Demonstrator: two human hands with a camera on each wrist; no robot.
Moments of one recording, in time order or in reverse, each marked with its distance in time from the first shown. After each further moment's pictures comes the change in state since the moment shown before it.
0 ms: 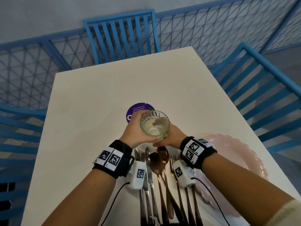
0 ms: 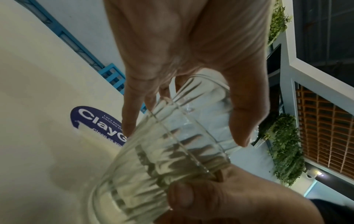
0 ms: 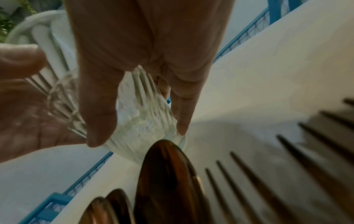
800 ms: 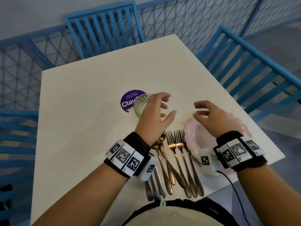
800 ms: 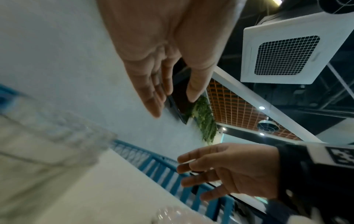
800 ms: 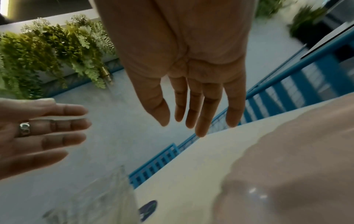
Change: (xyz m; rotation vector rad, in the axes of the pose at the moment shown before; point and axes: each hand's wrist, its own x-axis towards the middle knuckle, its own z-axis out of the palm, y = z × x) left_hand -0.068 0.070 0.027 0.100 -0.044 0.306; right_hand -0.129 0.004 -0.048 -0.133 0.537 0.181
